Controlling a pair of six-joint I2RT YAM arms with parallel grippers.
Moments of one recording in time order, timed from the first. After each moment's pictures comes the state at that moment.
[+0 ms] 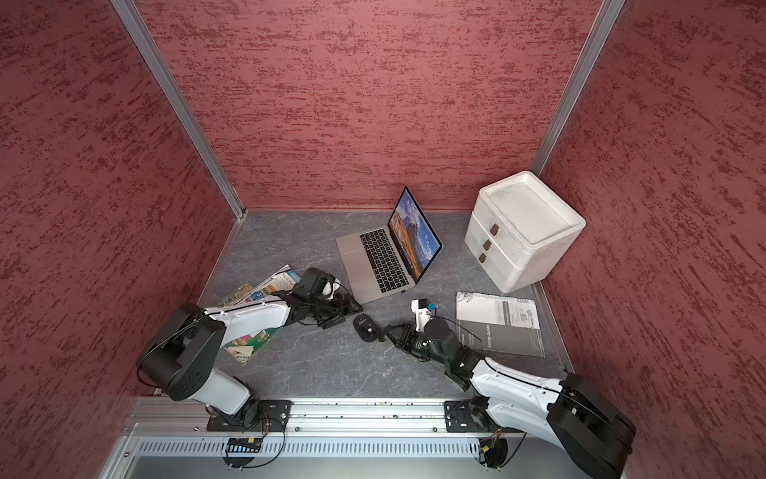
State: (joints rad) left arm -0.53 1.59 0.74 -0.13 0.48 -0.85; right arm 0.82 0.99 0.18 0.47 -0.21 1.24
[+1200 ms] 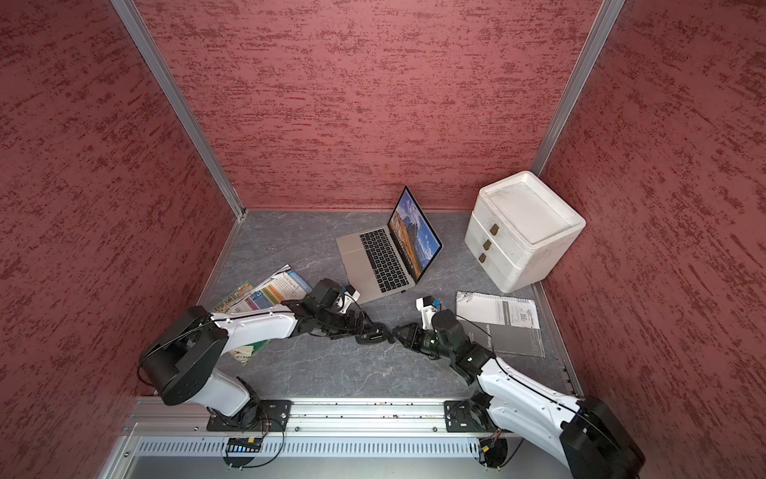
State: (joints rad) left arm -0.71 1.52 0.69 -0.14 0.49 -0.65; right arm 0.63 0.94 0.25 0.18 -0.45 1.03
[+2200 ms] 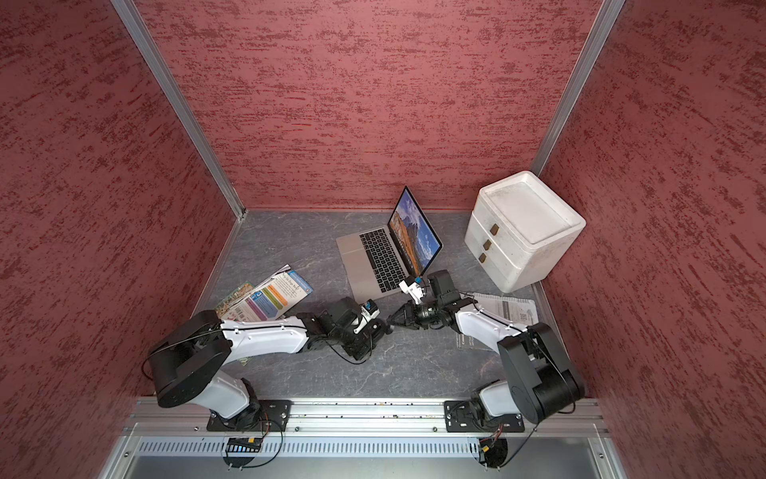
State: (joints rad) left arm -0.92 1.56 0.70 -0.13 0.08 -0.12; right arm 0.38 1.45 0.64 -0.10 -0.99 0.54
